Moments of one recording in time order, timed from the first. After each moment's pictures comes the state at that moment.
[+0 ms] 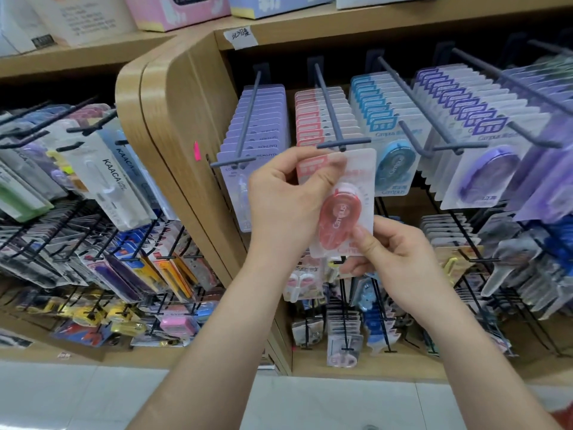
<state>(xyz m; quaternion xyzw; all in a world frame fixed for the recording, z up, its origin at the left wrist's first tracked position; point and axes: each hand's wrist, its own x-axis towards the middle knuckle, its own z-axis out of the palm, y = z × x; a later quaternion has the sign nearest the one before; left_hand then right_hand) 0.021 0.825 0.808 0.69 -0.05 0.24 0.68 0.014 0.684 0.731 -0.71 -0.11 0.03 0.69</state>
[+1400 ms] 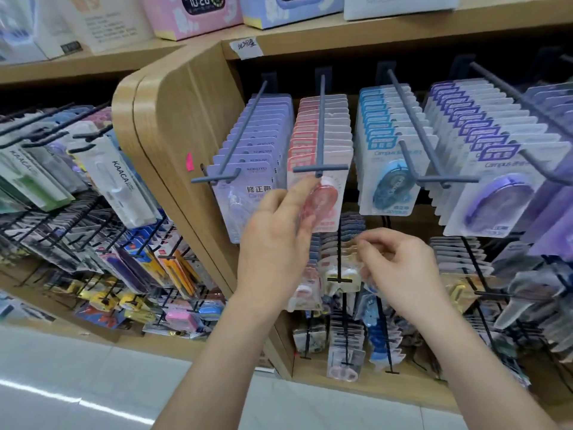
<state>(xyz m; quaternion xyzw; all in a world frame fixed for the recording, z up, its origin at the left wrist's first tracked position) 0.024 0.827 0.766 0.91 -0.02 0.30 0.27 0.053 0.659 0.722 -0.84 -0.06 -0.02 0.54</state>
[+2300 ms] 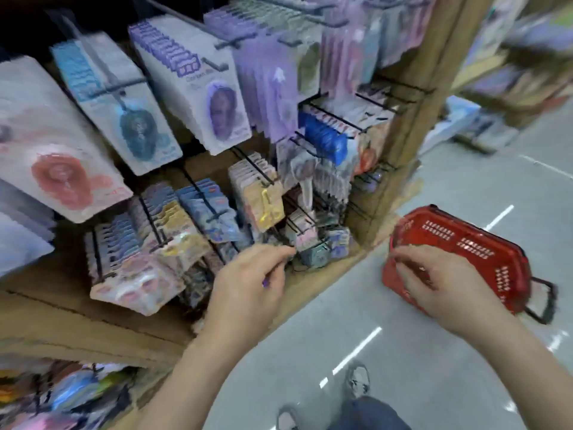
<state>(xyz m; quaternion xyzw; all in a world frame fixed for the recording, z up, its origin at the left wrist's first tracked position) -0.064 0.718 0.675 0.84 -0.37 0.09 0.39 -0.204 0.477 0.664 -0.94 0.20 -0.09 0.25</state>
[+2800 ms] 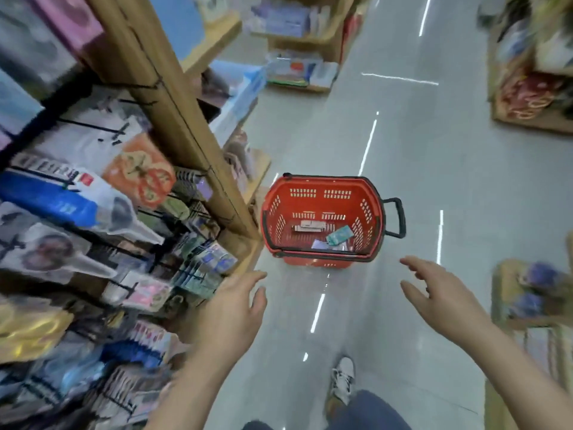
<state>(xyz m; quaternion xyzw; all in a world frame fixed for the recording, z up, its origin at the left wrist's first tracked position) -0.142 0.415 0.550 0.83 -0.50 -0.17 0.19 -0.435 0.263 0.548 -0.77 0.56 -0.01 0.32</state>
